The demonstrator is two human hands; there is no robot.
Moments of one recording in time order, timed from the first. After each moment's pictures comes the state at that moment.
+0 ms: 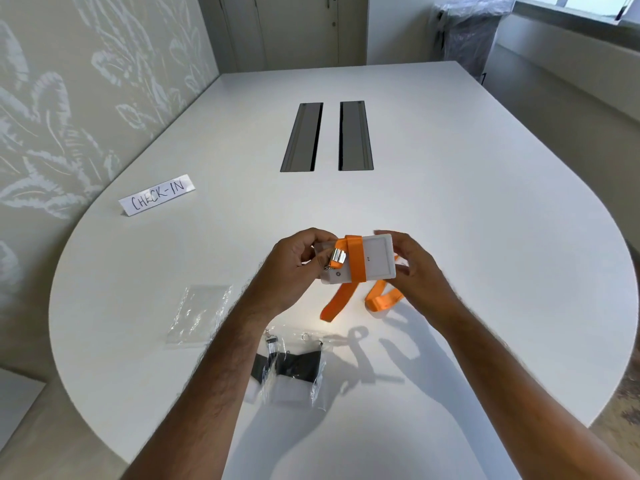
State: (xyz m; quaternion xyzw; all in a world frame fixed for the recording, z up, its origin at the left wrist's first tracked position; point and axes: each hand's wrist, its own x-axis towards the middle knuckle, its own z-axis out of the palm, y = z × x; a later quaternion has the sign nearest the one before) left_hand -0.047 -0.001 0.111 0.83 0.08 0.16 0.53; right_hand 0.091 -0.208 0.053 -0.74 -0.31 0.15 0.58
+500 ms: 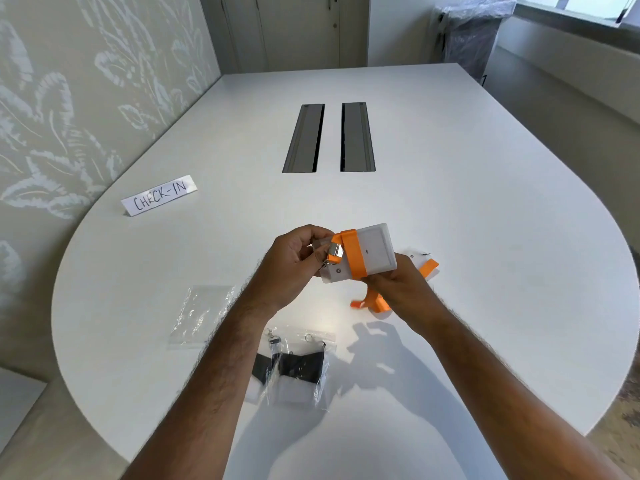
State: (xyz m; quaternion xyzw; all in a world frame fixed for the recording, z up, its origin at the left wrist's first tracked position) left_hand -0.049 0.007 0.112 0.79 0.09 0.18 0.58; right_hand 0.064 -0.183 0.061 -0.68 -0.32 0.21 0.63
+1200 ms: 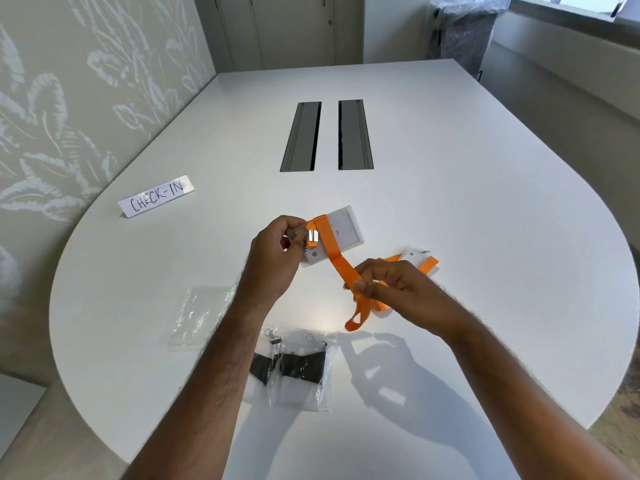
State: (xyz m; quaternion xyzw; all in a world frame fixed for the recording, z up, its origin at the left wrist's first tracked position) left_hand -0.041 0.027 0.103 0.84 0.19 0.27 0.44; right_hand 0.055 -0.200 0.085 -0.70 -0.42 0.25 0.52
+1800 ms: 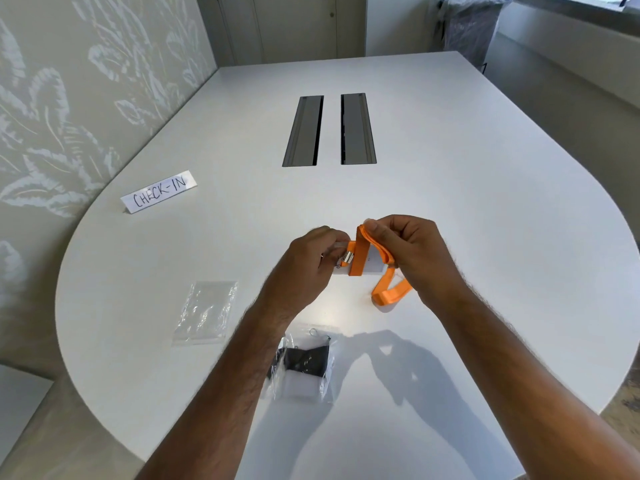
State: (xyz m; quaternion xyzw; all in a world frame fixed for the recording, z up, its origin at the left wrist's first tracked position) left_hand -0.041 -0.001 0.101 0.93 0.03 0.22 0.29; right_hand 0.063 -0.180 0.117 -0.70 -0.30 0.11 0.63
